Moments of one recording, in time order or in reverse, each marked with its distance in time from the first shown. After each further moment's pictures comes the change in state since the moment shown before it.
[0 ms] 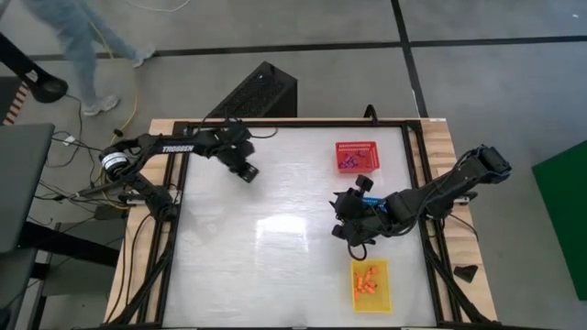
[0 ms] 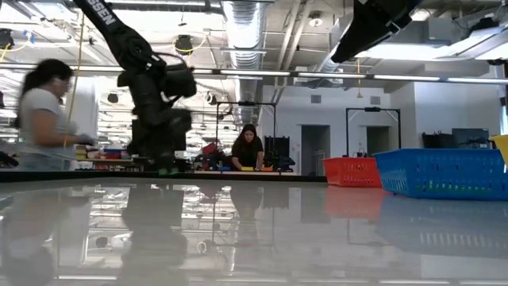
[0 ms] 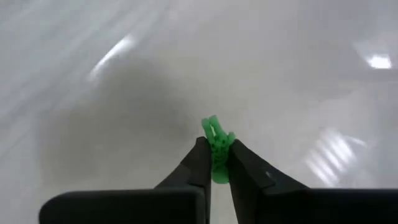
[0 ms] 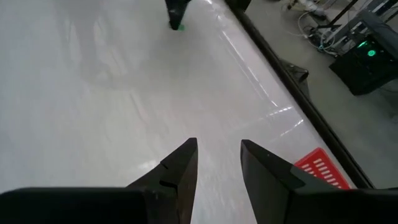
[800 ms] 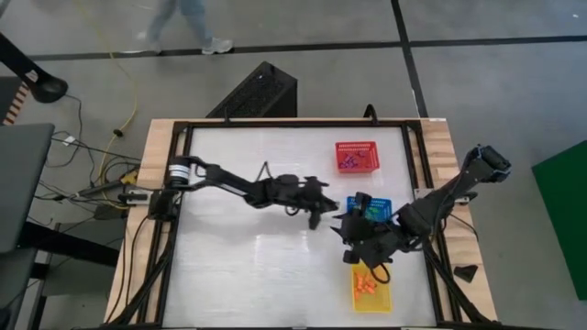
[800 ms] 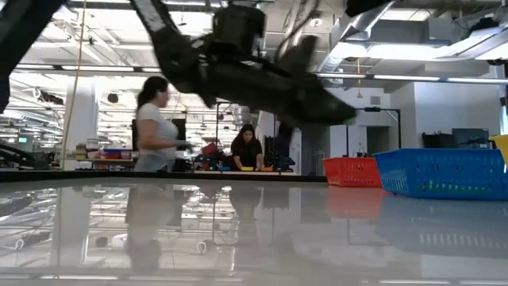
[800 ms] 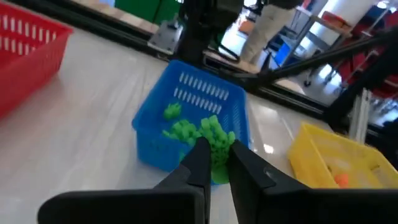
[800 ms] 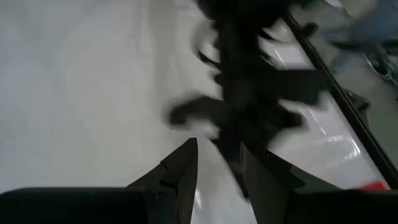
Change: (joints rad) left arm -0.615 0.516 0.287 1.254 -0.150 -0.102; right arm 0.160 -0.005 0.095 -0.003 -0.090 -0.050
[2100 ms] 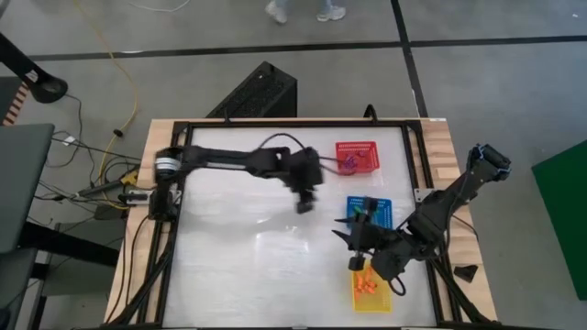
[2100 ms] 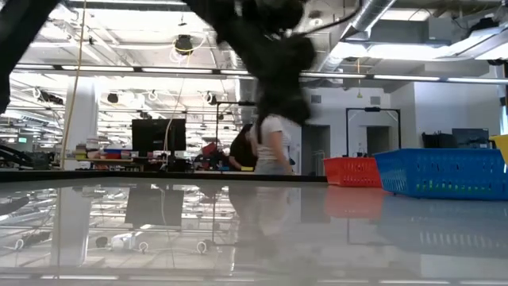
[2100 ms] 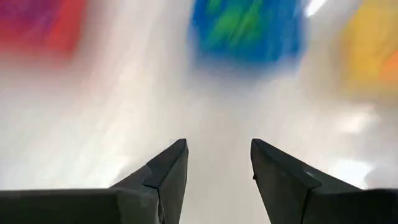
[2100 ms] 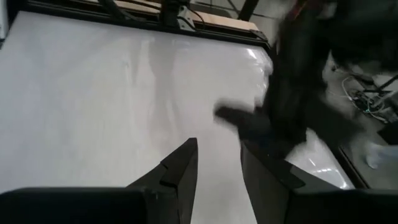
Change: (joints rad) left arm 0.099 -0.068 0.474 -1.190 0.111 0.295; right arm 0.108 -0.011 0.018 0.057 0.163 -0.045
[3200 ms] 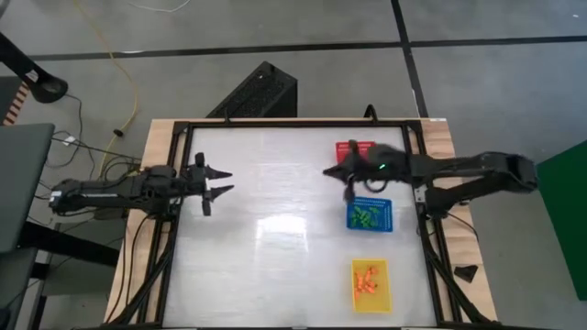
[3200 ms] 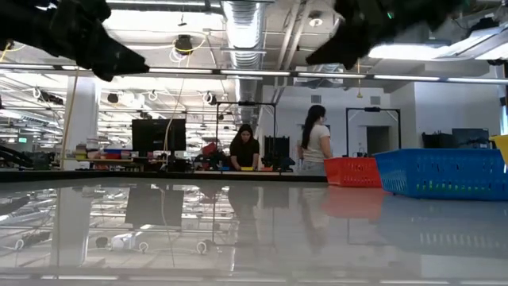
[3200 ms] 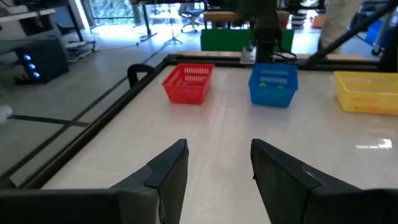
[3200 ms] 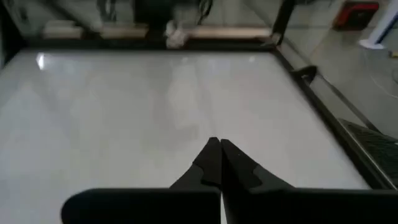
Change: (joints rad) left arm -0.091 -1.650 -1.298 0.329 -0.442 0.107; right arm -0.790 -0.278 -0.459 0.648 -0.886 -0.462
